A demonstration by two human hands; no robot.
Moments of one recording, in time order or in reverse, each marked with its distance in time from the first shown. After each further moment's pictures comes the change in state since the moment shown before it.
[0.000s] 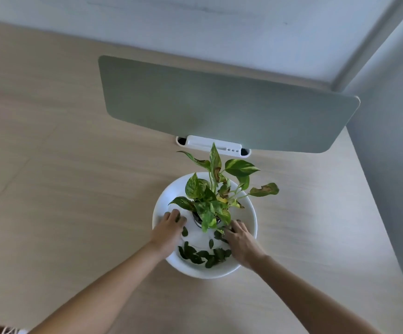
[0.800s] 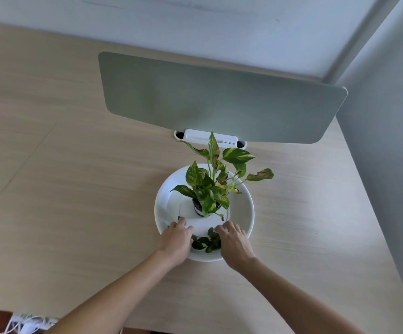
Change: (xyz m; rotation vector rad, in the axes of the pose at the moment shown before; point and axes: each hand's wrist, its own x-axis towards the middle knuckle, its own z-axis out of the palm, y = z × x) left_hand -0.043 0.039 0.010 -0.021 0.003 -0.050; right_hand -0.031 -0.048 0.011 0.017 0.048 0.151
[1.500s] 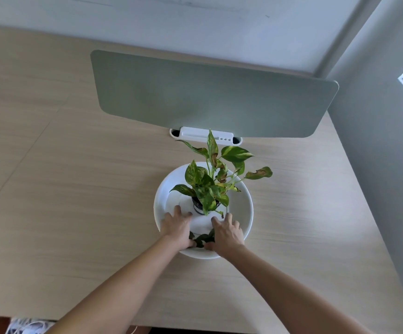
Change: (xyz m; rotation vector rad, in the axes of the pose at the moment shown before) left_hand 0.022 0.000 -0.012 0.107 -0.114 -0.088; right_hand 0.013 -0.030 -0.002 -0.030 -0.150 0.254
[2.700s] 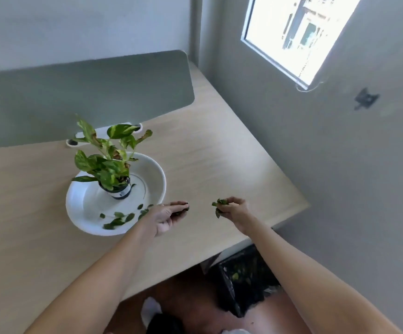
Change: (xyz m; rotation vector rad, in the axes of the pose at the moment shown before) left_hand -0.070 0.153 0.008 -1.754 -0.571 -0.154; right_hand -0.163 0.182 0.025 1.924 0.387 0.414
